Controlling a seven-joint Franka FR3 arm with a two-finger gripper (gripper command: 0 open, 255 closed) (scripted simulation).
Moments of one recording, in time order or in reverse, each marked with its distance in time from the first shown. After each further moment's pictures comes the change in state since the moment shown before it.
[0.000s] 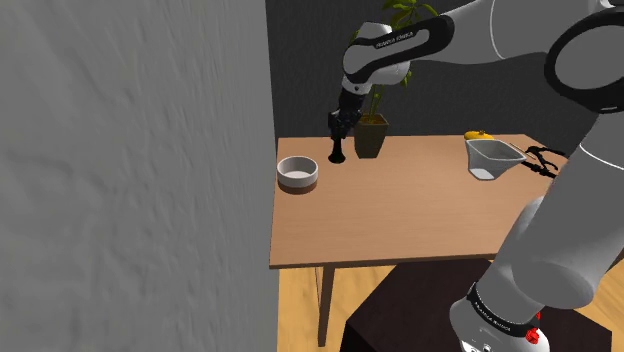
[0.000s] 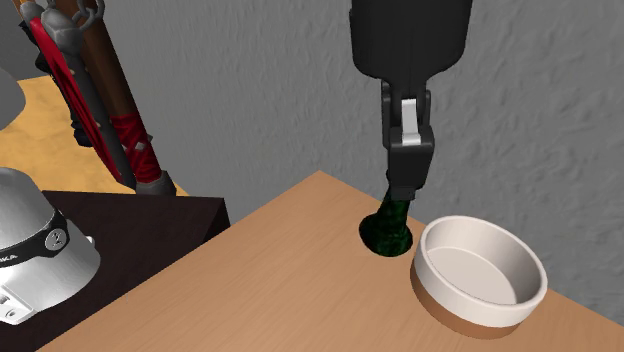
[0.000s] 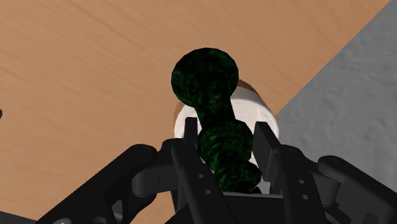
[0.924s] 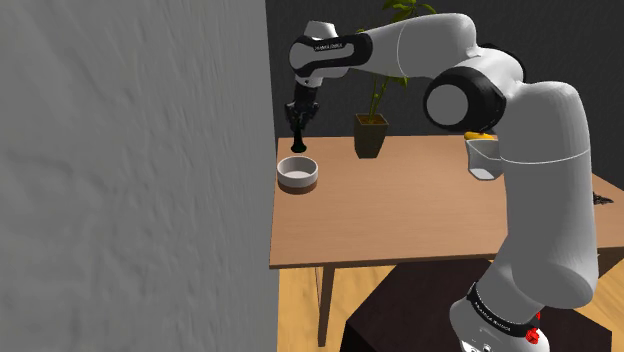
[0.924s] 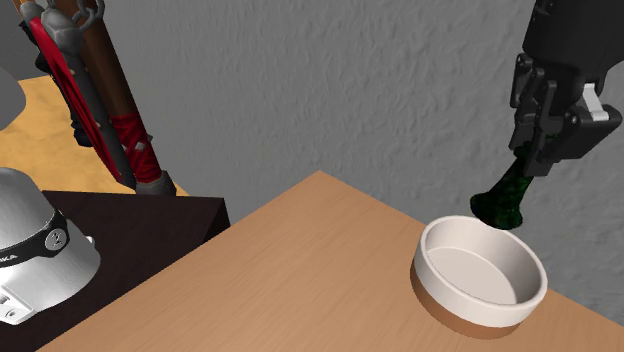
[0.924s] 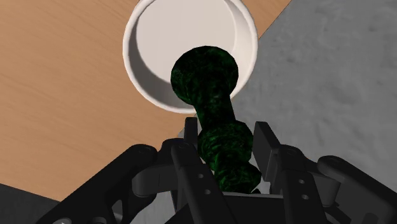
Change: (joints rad) arm -0.004 0.499 0.049 0.671 0.091 -0.175 0.083
